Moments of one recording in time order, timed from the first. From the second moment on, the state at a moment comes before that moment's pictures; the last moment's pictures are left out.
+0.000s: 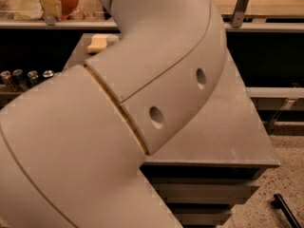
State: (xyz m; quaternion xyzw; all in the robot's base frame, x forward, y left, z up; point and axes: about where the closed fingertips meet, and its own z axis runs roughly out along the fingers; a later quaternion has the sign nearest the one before) arm 0.641 0.184 1.068 -0.62 0.75 -0.07 0.19
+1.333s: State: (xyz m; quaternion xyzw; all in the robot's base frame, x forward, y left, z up) arm 0.591 0.065 1.114 -0.43 0.86 -0.06 0.26
